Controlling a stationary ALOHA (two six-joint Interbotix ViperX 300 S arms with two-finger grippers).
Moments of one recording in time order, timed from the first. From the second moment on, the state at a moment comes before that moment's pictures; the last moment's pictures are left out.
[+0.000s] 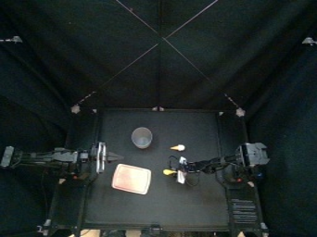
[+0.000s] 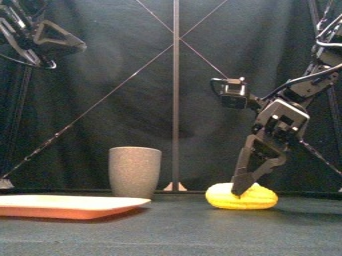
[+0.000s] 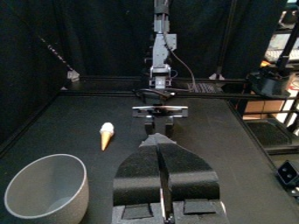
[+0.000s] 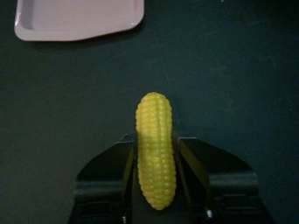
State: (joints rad) left arm 0.05 -1.04 1.19 0.00 -0.10 0.00; right arm 0.00 0.05 0.89 0.12 -0.18 0.12
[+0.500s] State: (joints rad) left arm 0.05 -1.04 1.19 0.00 -0.10 0.00; right arm -0.19 0.04 0.57 -0.11 -0.11 0.12
